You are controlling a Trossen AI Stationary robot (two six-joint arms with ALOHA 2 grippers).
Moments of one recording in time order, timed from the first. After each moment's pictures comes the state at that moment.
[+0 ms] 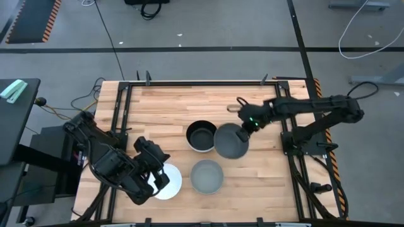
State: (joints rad) left arm -0.74 1.64 1.86 -1.46 -0.81 -1.22; right arm -0.01 1.25 1.12 -1.00 0.04 0.78
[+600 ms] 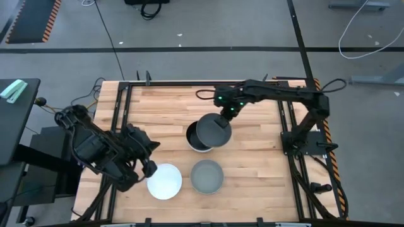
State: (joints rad) left arm -0.75 1.52 1.86 -1.57 -0.86 -1.21; right arm -0.23 1.67 1.53 -1.10 -0.12 0.46
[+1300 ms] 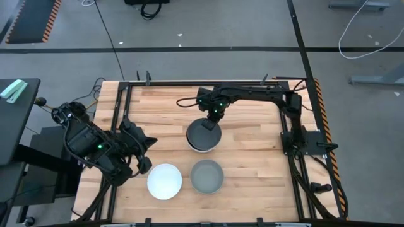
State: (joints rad) left arm -0.75 1.46 1.86 -1.57 -0.88 -1.13; right arm -0.25 2.00 1.78 -1.19 -0.16 0.35
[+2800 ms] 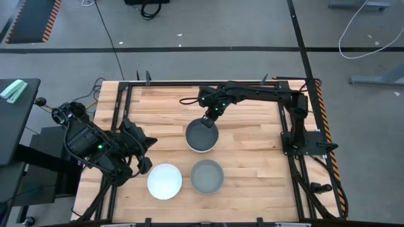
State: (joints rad) left arm -0.75 1.47 1.86 -1.57 -0.88 -1.14; right arm -0.22 1.92 1.76 -1.10 -0.05 0.40
